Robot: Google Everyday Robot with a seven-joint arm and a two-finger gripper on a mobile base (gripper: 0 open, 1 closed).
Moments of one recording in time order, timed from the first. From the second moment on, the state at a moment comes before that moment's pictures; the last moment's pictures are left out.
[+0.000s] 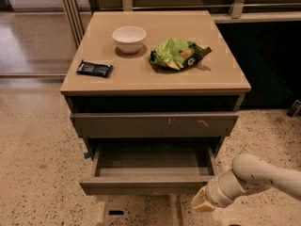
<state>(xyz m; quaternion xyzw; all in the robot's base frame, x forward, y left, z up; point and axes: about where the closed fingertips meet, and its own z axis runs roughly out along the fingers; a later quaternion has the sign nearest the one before) 0.391 -0.172 0.427 -0.58 0.75 0.28 0.15</state>
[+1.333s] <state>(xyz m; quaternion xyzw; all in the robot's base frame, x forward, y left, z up) 0.456 -0.172 0.394 -0.64 0.67 0.14 0.34</state>
